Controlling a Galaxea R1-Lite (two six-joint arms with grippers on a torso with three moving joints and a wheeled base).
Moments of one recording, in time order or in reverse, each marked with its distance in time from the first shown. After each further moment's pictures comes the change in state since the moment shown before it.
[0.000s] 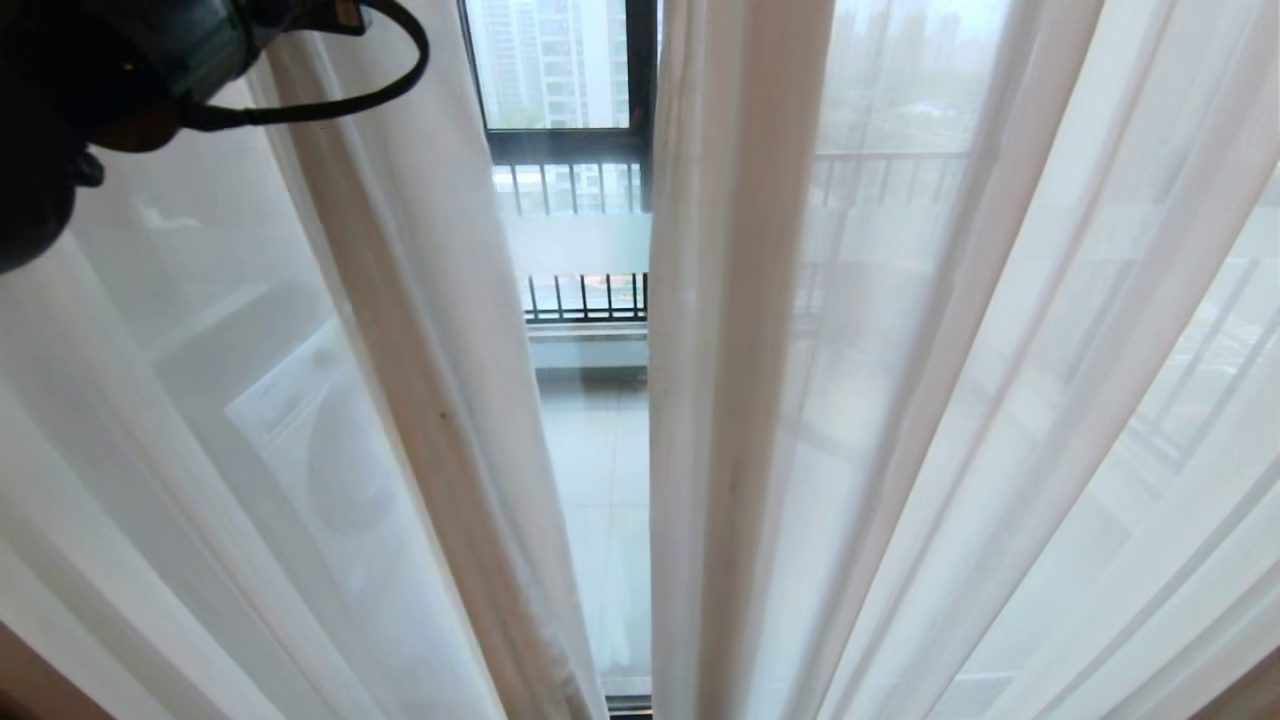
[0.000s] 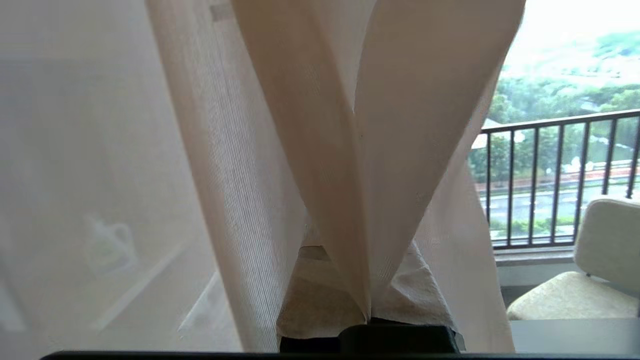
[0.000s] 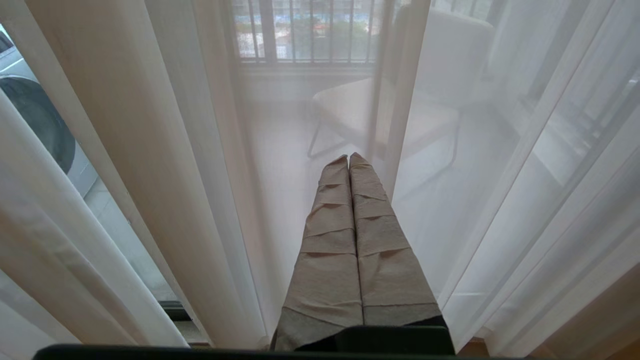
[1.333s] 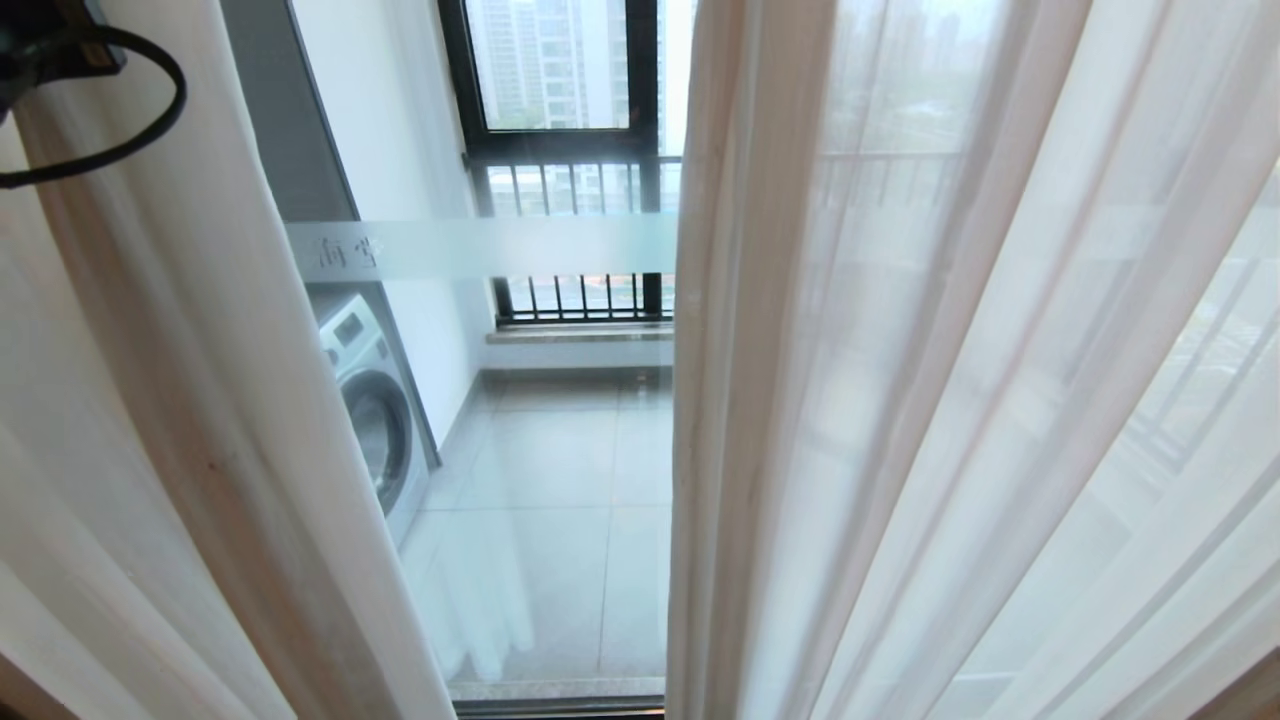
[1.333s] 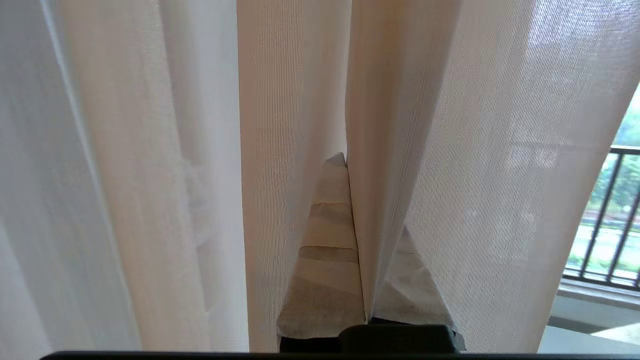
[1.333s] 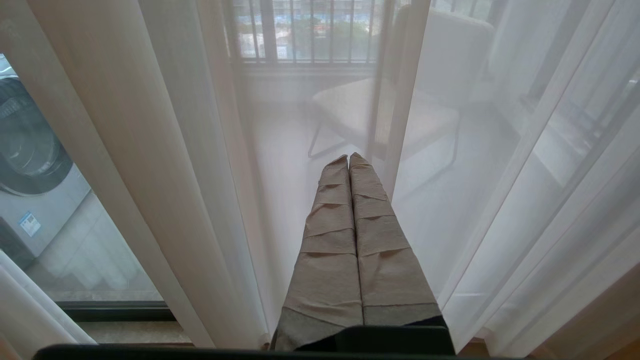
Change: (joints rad) left arm 0.370 -0.152 0.207 0.018 -0.070 -0.204; right arm 0.000 0.000 0.000 0.000 0.000 -0.001
